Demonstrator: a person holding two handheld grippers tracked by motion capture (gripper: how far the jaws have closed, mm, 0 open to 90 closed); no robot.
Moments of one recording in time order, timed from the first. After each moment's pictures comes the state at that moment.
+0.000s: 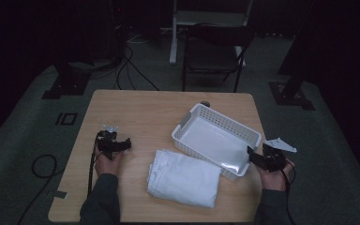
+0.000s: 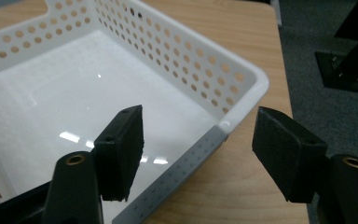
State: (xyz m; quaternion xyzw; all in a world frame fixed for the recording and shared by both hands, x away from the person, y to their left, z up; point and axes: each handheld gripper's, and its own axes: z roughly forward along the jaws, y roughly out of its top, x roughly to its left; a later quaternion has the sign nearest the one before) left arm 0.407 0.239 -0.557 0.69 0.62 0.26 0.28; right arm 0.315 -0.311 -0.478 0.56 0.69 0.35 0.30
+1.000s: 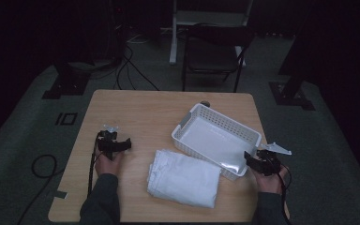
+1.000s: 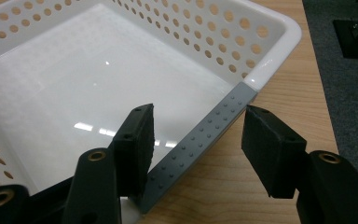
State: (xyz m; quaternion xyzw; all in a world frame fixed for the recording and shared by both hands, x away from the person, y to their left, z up) left arm 0.407 0.238 -0.557 0.69 0.61 0.26 0.28; right arm 0.313 -0.305 -0.497 0.59 0.69 0.35 0.26
